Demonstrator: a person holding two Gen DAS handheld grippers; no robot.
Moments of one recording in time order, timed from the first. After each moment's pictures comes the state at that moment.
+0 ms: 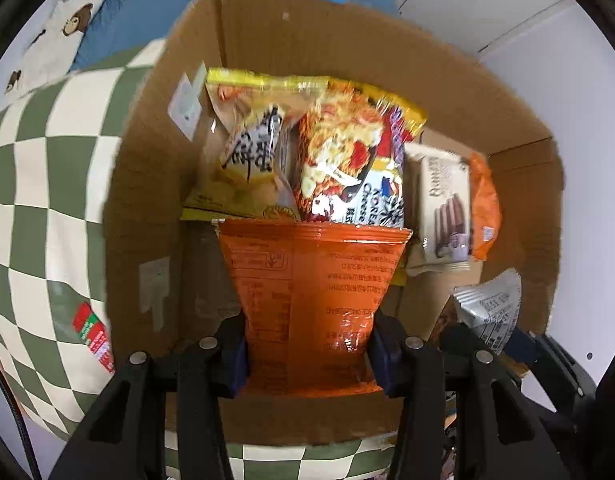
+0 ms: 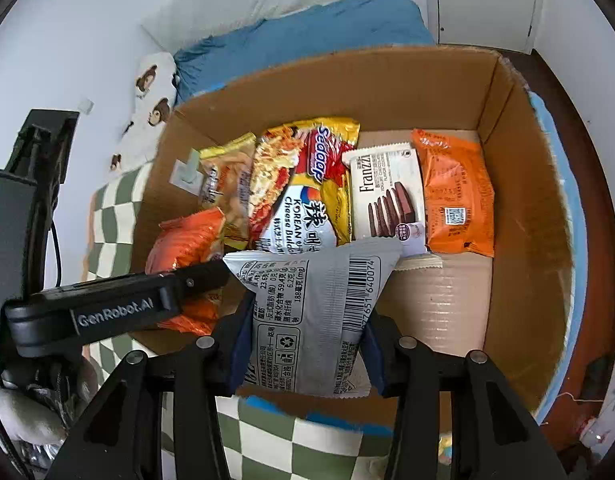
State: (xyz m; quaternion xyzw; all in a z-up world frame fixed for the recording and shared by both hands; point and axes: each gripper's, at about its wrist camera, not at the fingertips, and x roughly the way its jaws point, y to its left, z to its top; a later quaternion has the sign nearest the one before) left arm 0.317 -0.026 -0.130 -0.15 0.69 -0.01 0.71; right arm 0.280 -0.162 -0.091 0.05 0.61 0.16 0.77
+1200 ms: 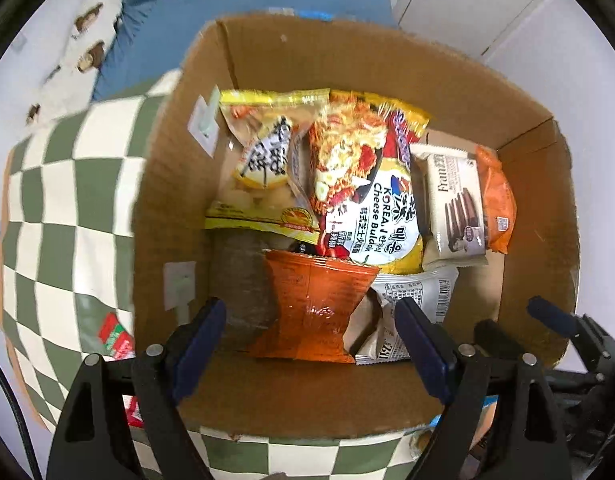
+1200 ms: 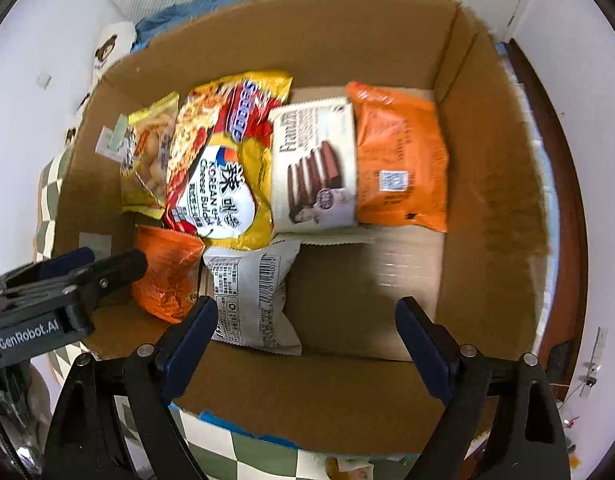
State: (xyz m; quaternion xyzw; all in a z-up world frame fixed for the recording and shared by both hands) left arm 0.286 -0.049 -0.123 -0.09 0.64 0.02 0.76; right arm 0.285 -0.191 -0.121 -0.01 0.65 0.10 0.75
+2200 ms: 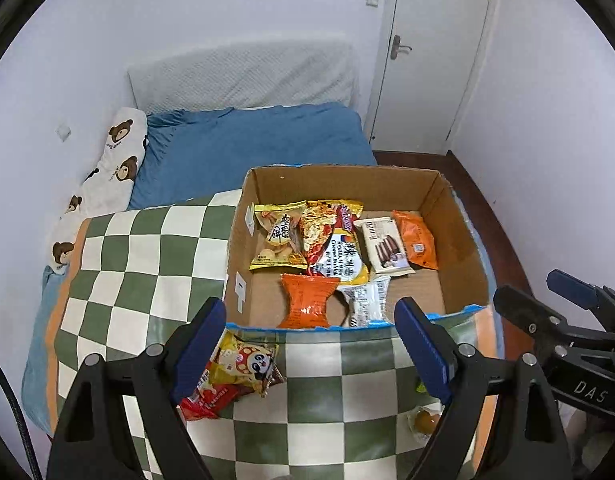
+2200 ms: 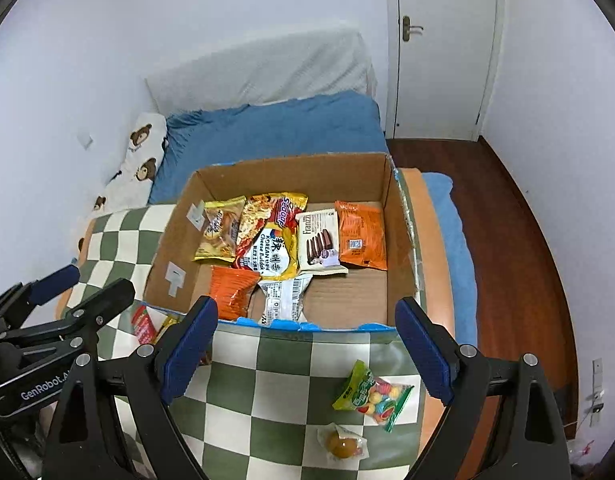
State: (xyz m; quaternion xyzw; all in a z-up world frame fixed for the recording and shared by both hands) left arm 0.138 -0.064 0.024 -0.04 0.45 0.02 0.89; right arm 0.140 -0.212 0.051 -0.01 0.46 0.10 0.88
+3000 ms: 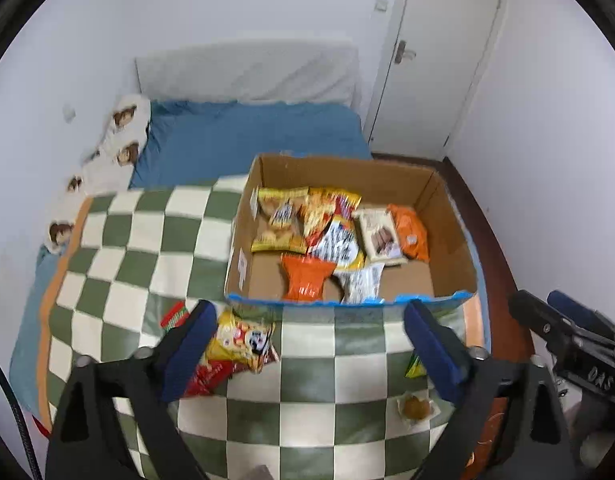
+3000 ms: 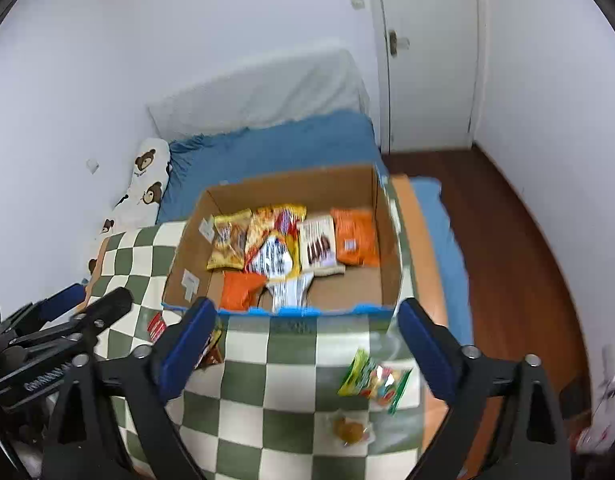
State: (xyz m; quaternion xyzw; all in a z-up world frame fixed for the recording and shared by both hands) left arm 0.114 -0.047 0.015 -0.07 0.46 0.02 0.89; right arm 0.099 -0.233 0.064 0.04 0.44 0.09 0.89
